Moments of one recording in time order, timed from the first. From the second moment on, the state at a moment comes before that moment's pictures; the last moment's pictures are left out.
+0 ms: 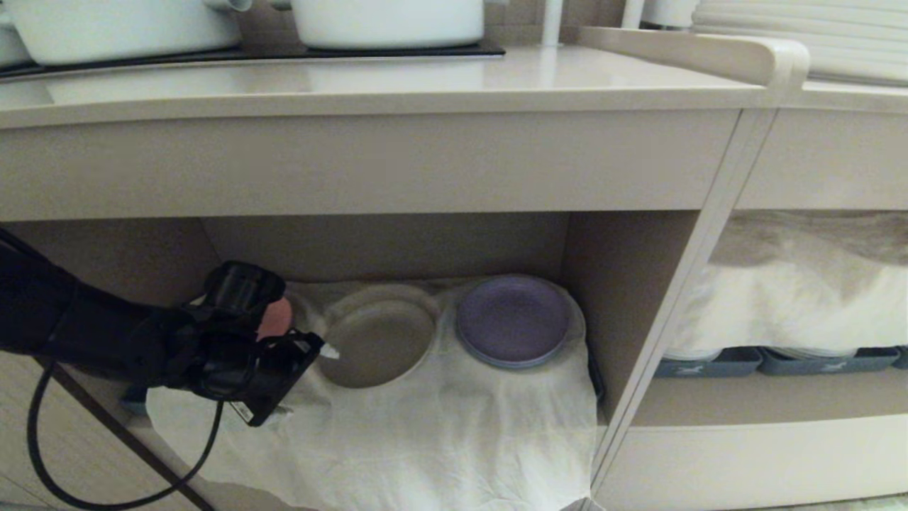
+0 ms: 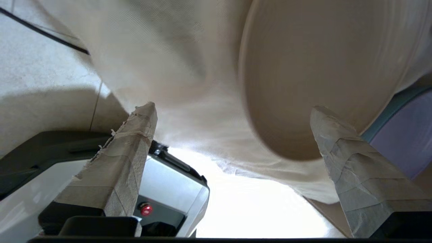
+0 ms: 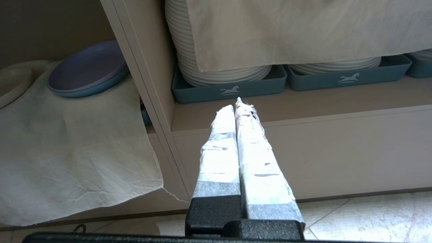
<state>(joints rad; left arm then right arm) -0.19 1.87 -0.84 -0.04 -0.09 -1.11 0.00 0.00 0.00 -0.01 -0.05 0.10</state>
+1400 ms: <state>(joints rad) -0.19 1.58 -0.59 -0.04 -0.09 -1.11 0.00 0.00 0.00 -0.01 -0.05 0.10</state>
